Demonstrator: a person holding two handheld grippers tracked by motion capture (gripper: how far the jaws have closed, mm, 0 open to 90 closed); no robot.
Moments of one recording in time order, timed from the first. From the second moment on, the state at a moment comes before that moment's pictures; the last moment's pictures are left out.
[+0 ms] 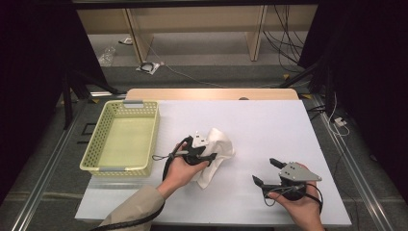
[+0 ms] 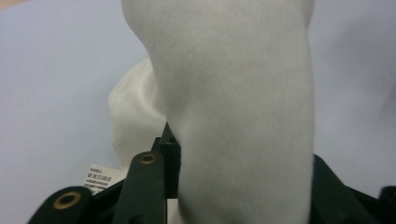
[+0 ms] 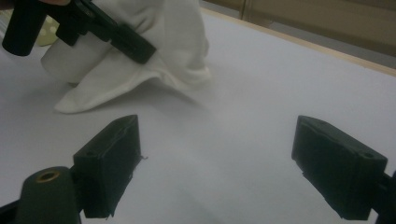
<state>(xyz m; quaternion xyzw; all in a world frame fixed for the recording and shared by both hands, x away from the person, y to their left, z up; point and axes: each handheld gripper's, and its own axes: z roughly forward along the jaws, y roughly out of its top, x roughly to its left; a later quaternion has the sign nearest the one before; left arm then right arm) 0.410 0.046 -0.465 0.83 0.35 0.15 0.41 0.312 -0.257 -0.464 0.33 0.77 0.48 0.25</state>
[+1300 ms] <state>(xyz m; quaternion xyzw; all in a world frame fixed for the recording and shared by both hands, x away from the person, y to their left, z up) 0.349 0.122 -0.464 0.81 0.34 0.13 0.46 0.315 -0.259 -0.465 0.34 0.77 0.47 0.25</state>
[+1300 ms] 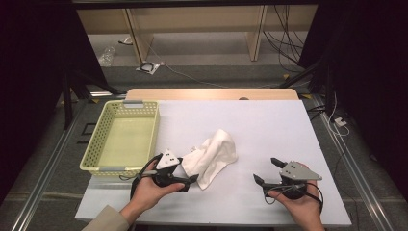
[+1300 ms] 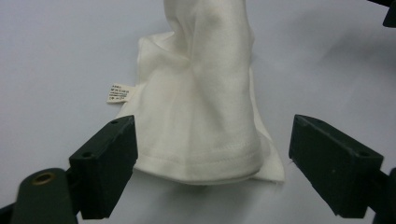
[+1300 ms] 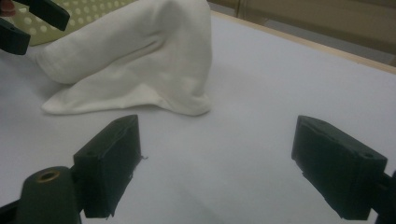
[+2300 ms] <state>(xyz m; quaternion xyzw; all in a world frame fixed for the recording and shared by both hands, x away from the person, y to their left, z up) 0.356 0.125 -0.462 0.79 0.36 0.15 0.47 0.344 -0.126 -0.486 0.27 0.85 0.43 0.13</state>
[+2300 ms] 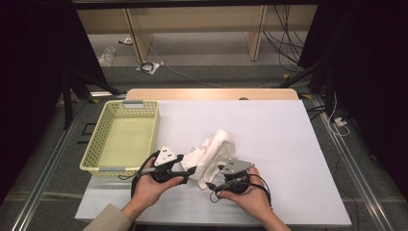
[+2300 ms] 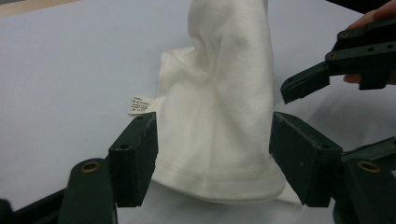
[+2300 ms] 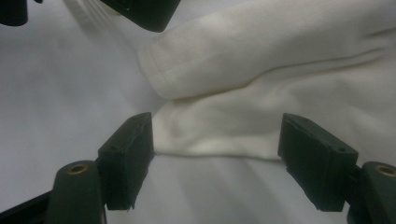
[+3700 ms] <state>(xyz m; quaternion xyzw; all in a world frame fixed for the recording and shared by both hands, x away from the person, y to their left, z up) 0.350 0.118 -0.472 0.84 0.31 0.14 0.42 0.346 -0.192 -0.456 0.33 0.86 0.35 0.16</state>
